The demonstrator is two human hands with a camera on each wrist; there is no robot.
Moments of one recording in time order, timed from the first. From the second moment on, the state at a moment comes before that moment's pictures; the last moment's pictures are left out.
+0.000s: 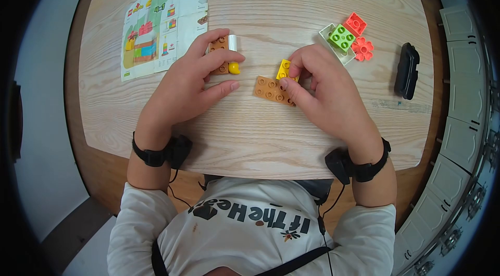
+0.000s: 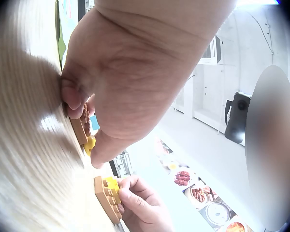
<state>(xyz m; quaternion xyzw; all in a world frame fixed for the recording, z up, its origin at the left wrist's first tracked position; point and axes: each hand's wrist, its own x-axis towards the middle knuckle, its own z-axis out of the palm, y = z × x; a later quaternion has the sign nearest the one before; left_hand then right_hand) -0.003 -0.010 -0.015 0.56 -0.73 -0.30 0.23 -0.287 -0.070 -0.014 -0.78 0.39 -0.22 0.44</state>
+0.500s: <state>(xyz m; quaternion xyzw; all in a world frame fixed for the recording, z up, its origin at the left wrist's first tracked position) -0.005 -0.013 -0.012 0.58 -0.71 -0.32 0.24 -0.287 -0.071 -0.008 -0.77 0.40 -0.20 0.46</state>
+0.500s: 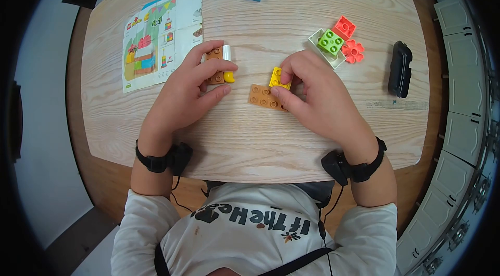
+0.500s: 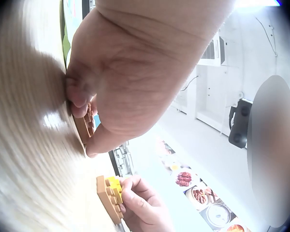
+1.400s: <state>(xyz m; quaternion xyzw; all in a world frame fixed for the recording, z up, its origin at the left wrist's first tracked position) -0.005 -0.013 -0.019 0.52 -0.74 -0.33 0.26 -0.285 -0.068 -0.005 -0.80 0.38 -0.20 0.42</state>
